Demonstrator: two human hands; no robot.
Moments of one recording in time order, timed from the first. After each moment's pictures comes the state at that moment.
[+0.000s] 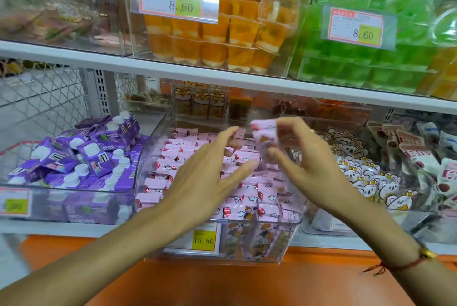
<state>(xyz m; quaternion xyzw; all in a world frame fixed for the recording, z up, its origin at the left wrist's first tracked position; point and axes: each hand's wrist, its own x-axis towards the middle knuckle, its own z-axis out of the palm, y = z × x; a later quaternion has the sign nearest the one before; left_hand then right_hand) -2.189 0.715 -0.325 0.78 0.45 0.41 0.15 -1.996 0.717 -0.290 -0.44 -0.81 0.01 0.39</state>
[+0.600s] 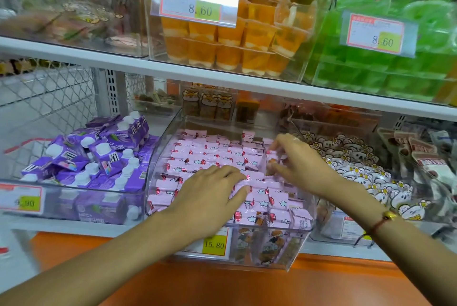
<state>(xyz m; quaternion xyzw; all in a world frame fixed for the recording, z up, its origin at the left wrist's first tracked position) -2.197 0.730 -0.353 0.85 0.49 0.21 0.01 -1.992 0.775 -0.306 -0.55 -0.81 -0.03 0.20</state>
